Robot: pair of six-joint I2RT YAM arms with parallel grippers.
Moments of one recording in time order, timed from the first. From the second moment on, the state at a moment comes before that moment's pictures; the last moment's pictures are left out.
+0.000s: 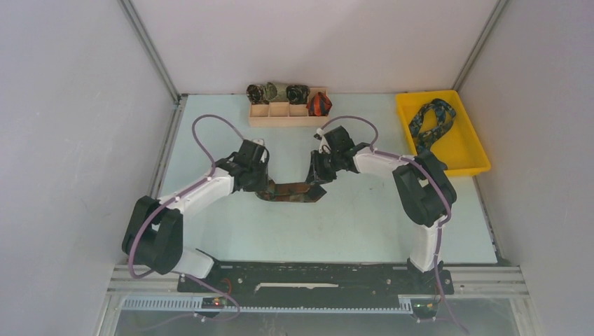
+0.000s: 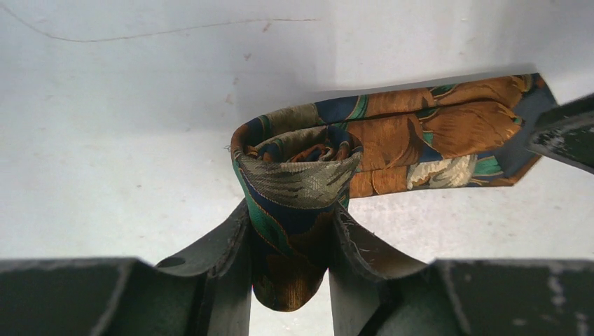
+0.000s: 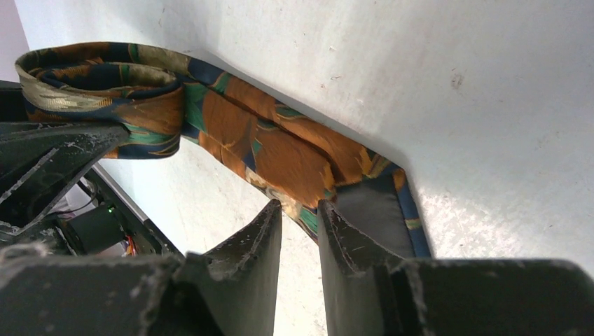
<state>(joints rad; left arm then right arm) -0.45 1.42 0.87 -0.46 -0.06 -0.45 0.57 1.94 1.23 -0.24 -0.48 0.53</state>
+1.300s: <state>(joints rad) -0.77 1.90 1.30 -0.95 -0.74 -0.49 0.48 1.86 1.12 -0.19 -0.43 0.59</state>
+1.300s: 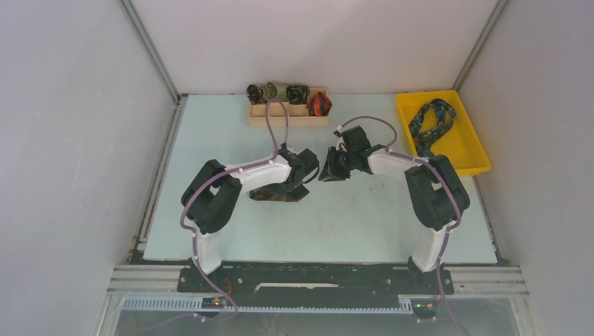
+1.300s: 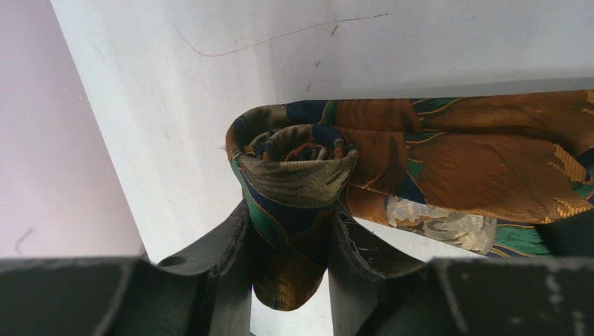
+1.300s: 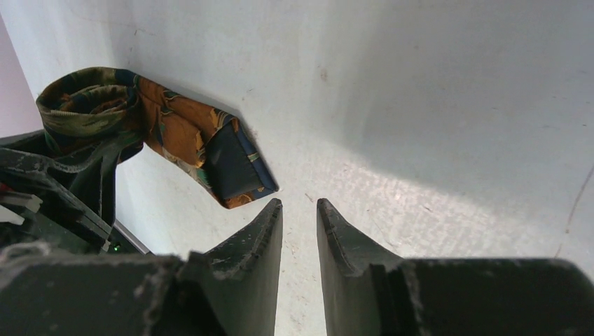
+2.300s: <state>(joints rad) -0.83 1.92 1.40 -0.90 -0.52 -0.54 0.47 1.86 1.11 -0.16 -0.42 0.62</state>
